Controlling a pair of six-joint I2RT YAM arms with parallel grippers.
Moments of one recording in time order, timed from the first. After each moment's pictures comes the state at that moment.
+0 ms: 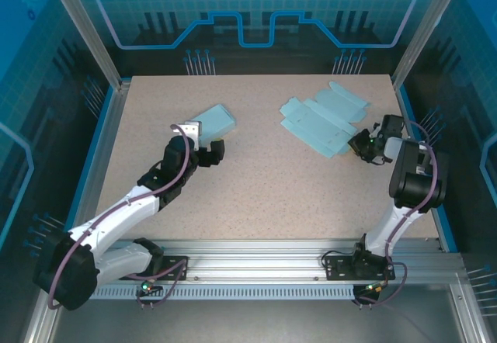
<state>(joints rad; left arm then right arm) -0.46 1.10 0.65 0.00 -0.27 -0.31 -0.31 1.85 1.00 -0.16 -0.50 0.63</state>
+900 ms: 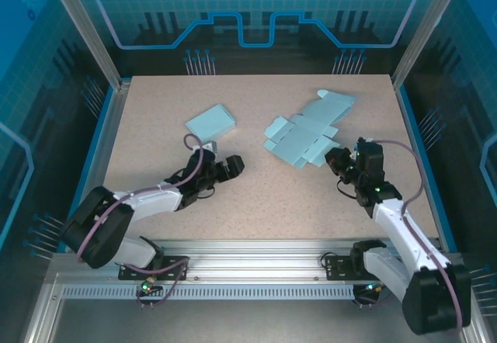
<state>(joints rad) -0.57 1.43 0.53 0.29 0.00 -0.91 0.12 0.89 0.51 -0.13 -0.21 1.03</state>
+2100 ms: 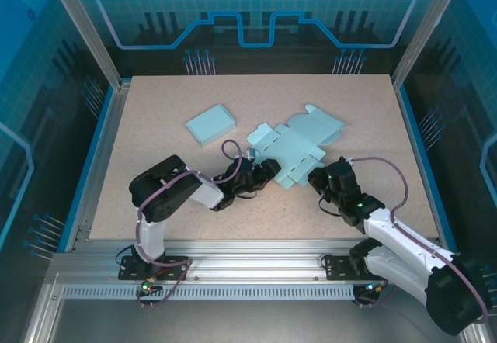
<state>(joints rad) -0.77 1.95 0.72 0.84 0.10 -1.35 0.47 0.90 0.38 -0.11 0.10 1.20</state>
